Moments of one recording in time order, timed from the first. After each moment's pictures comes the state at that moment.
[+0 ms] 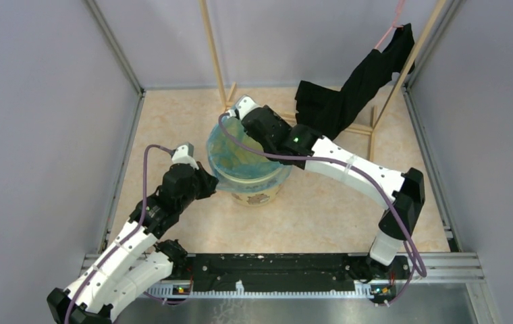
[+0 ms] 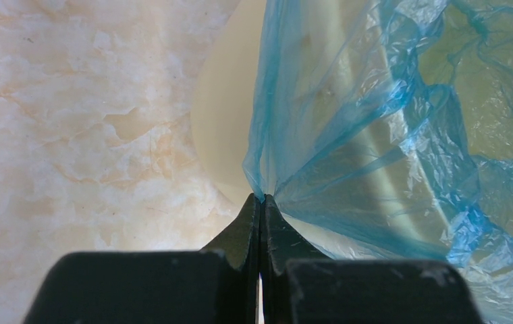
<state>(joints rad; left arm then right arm) -0.56 0.69 0.66 -0.50 -0.18 -0.69 1.01 1.72 1.74 -0.72 0.71 -0.23</state>
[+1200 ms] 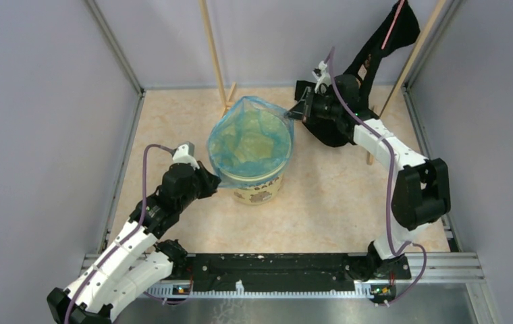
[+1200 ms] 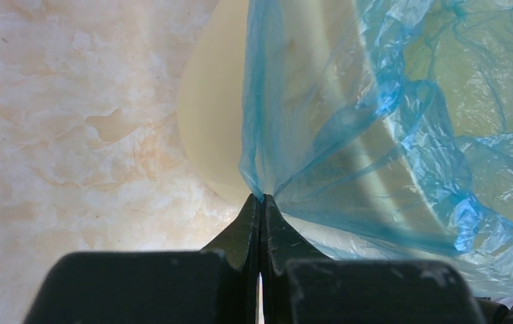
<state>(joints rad) -0.56 0.69 0.66 -0.48 -0.15 -0.71 0.33 1.65 1.35 -0.10 -0.63 0.51</state>
